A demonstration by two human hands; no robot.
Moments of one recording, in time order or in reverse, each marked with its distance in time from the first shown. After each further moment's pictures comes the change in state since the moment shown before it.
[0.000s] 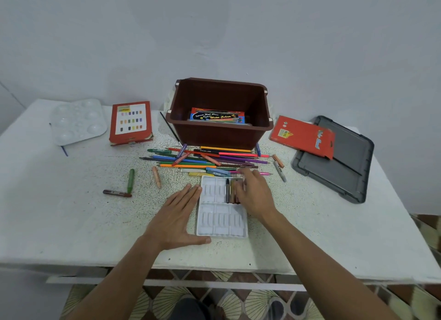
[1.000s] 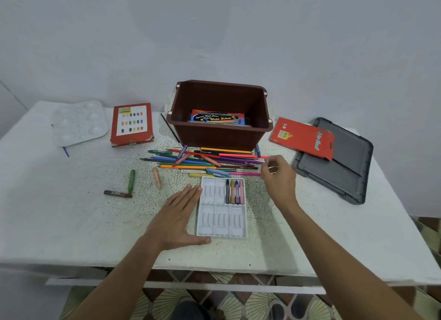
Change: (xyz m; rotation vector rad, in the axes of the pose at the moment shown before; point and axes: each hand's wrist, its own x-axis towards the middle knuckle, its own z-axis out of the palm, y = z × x) left_hand 0.000 0.001 -0.001 -0.009 0.012 -0.009; right_hand 0.015 0.016 -0.044 0.367 0.314 0.213
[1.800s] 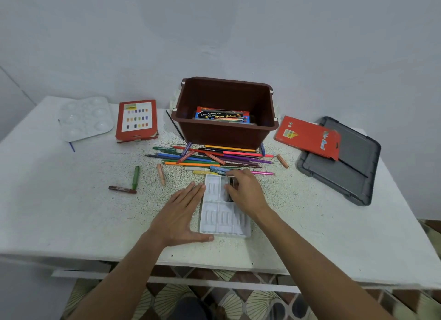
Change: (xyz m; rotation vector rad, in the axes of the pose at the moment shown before) left_hand 0.000 0.002 -0.001 0.005 0.003 -0.002; right_hand -0.036 -0.017 0.054 -0.317 -0.451 -0.206
